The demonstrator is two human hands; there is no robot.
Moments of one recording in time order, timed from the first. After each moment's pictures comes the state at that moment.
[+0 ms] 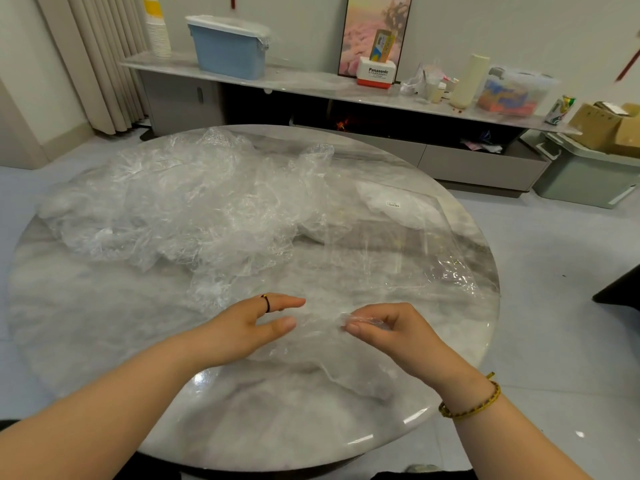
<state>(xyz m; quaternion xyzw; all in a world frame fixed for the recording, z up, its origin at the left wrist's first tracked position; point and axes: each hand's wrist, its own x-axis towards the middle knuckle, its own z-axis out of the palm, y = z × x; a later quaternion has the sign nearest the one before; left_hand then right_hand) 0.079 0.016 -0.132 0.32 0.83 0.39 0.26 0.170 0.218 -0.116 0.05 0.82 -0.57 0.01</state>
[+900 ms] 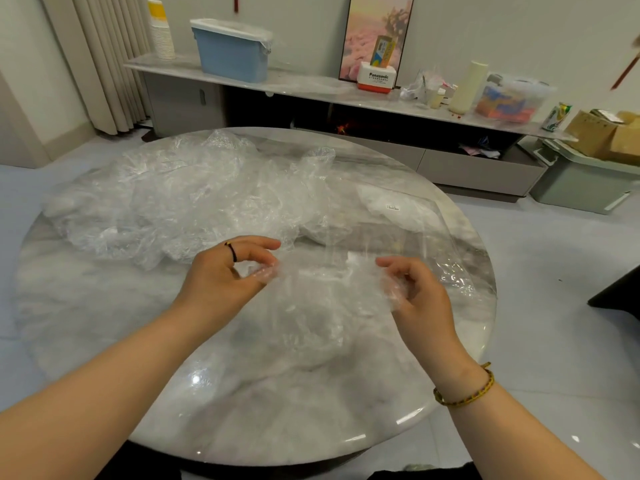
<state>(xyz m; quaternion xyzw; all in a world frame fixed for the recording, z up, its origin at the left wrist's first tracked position) 0.075 0.012 -0.099 0.26 0.77 0.58 -0.04 0.159 0.217 -0.107 0.05 0.81 -0.51 -0.28</state>
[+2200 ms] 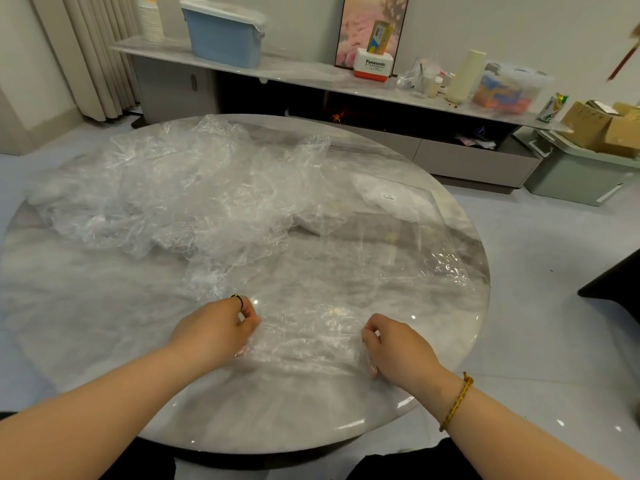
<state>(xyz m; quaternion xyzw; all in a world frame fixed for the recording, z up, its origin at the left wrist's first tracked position) 0.086 0.008 -0.146 0.16 0.94 0.24 0.17 0.180 0.221 -0.143 0.17 0.96 -0.21 0.10</state>
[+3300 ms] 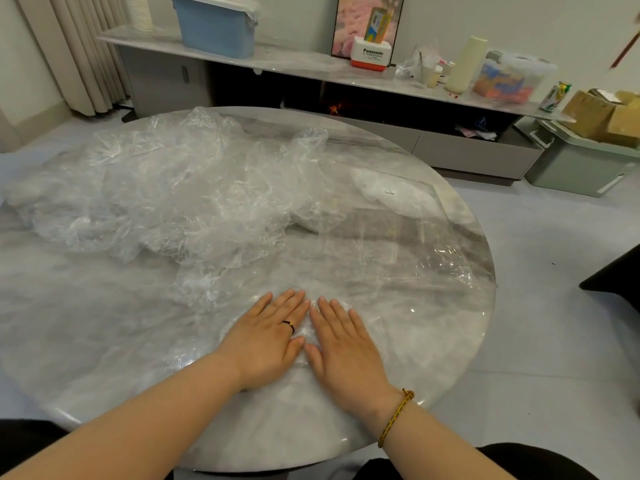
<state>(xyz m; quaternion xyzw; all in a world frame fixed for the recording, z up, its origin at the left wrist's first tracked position) 0.081 0.051 -0.189 0.43 0.90 0.07 0.09 0.158 0.179 -0.193 0.04 1.00 -0.02 0.06</state>
